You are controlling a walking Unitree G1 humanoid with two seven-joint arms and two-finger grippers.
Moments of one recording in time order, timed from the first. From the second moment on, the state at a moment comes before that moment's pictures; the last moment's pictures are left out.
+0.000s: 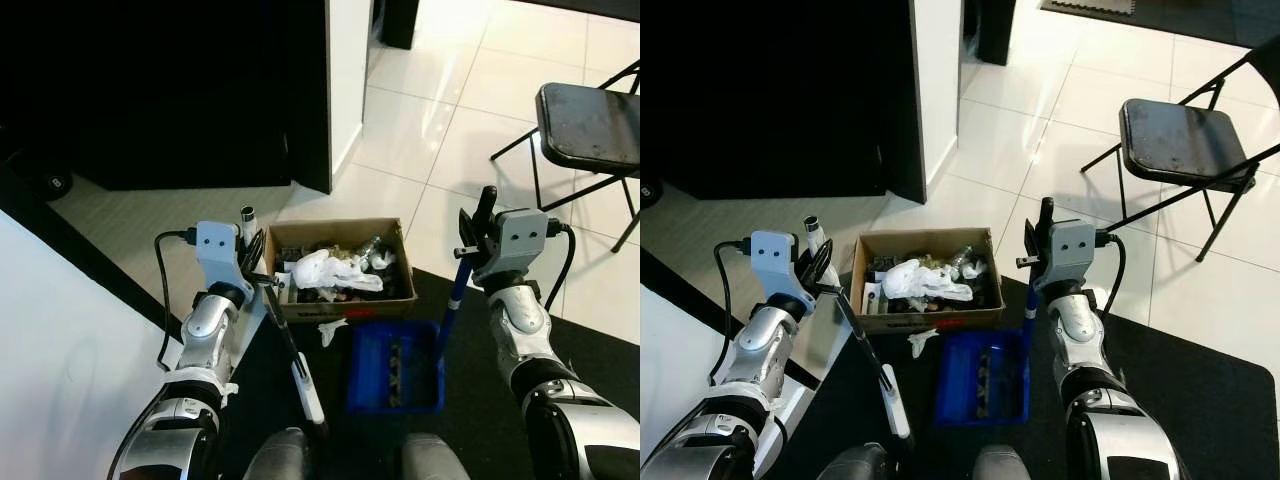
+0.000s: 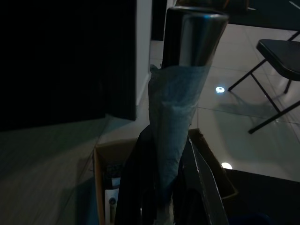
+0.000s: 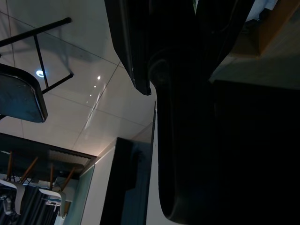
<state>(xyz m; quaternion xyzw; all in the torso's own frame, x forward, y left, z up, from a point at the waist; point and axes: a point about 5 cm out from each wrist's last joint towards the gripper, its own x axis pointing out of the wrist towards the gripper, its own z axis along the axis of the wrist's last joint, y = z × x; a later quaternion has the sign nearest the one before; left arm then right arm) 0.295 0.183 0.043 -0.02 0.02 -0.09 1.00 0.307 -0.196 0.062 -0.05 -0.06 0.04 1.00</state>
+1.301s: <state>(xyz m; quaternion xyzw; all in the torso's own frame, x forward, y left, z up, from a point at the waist) 0.295 0.184 0.040 -0.01 0.04 -0.08 1.00 0.305 -0.193 0.058 -0.05 -0.05 0.05 1.00</state>
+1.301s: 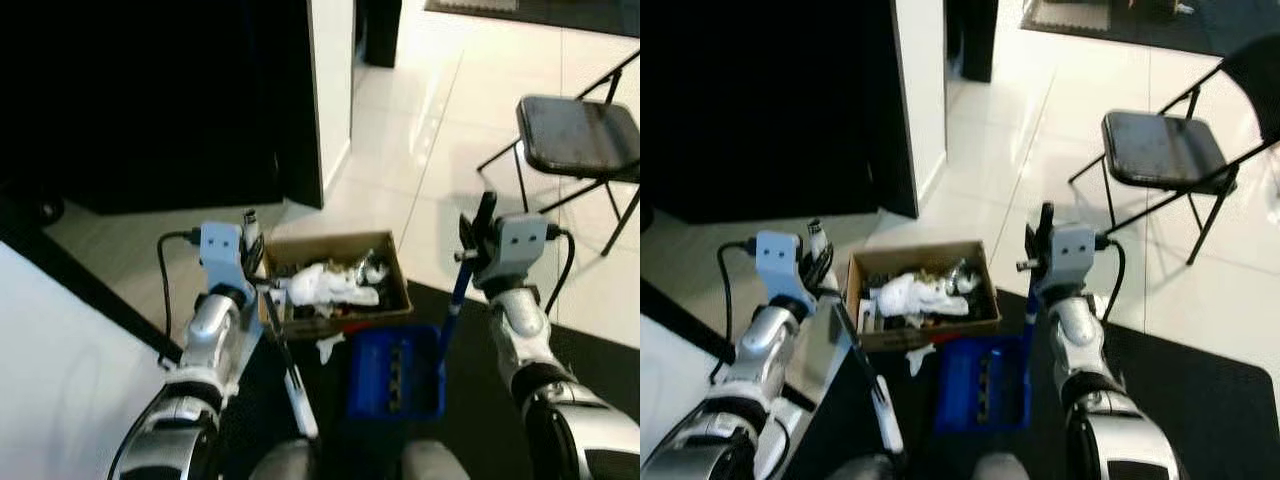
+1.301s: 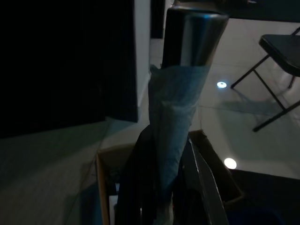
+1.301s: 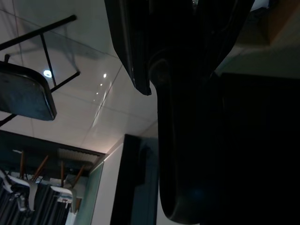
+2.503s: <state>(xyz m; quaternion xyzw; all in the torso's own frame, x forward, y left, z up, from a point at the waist) 0.294 0.184 0.042 -0.01 0.03 -0.08 1.00 0.303 -0.190 0.053 -0.05 -0.04 0.05 1.00</state>
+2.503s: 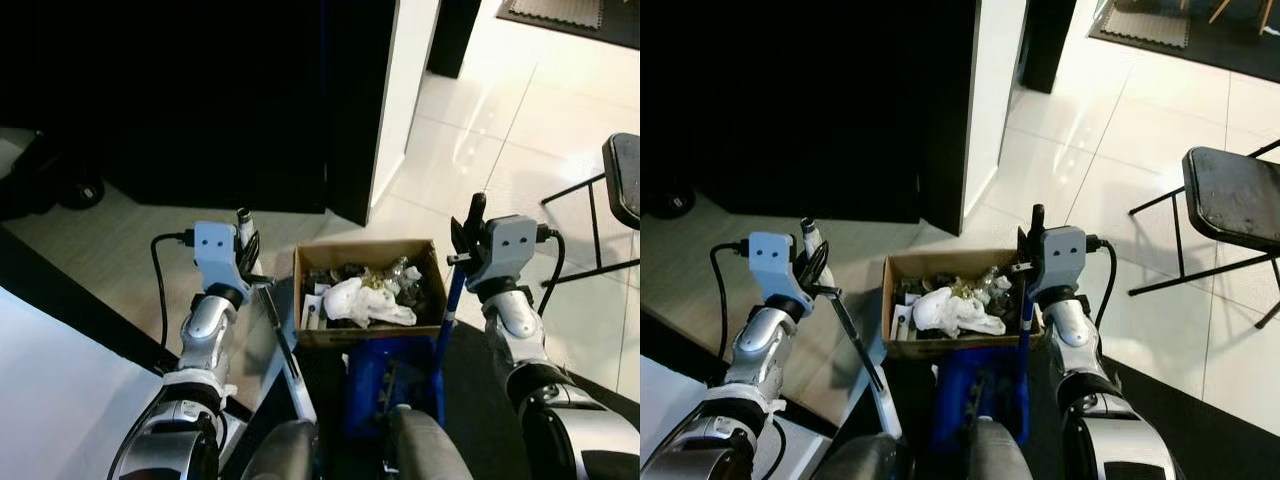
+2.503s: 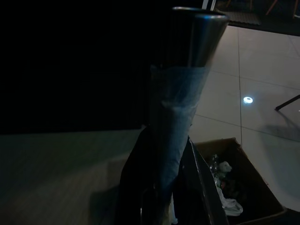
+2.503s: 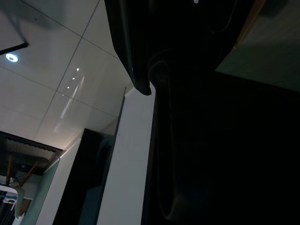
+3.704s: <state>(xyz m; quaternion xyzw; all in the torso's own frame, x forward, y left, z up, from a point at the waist) 0.296 0.181 0.047 -0.01 0.01 -0.10 1.00 0.254 -0.226 0.050 -0.03 -0.11 -0.02 0.99</state>
